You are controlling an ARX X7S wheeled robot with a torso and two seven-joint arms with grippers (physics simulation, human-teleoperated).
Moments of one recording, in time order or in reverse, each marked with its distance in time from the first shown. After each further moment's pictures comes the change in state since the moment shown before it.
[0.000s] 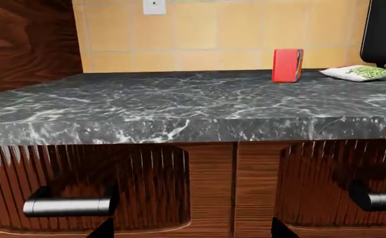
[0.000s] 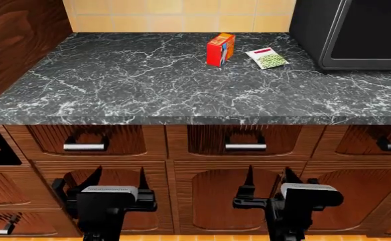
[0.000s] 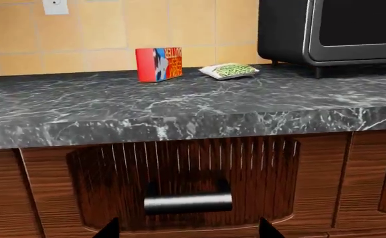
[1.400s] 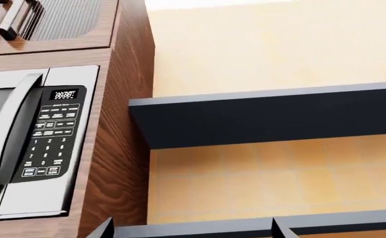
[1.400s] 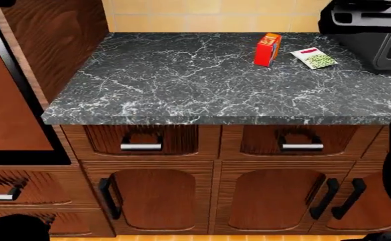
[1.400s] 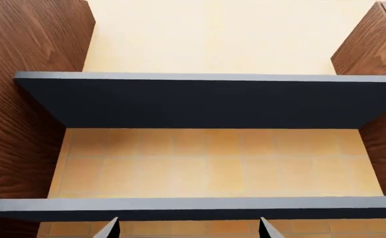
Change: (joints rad) left arm -1.102 -0.208 -0.313 0.890 -0.523 -1.161 -0.171; right arm 0.900 0.173 0.168 -0.864 0.335 0.955 0.191
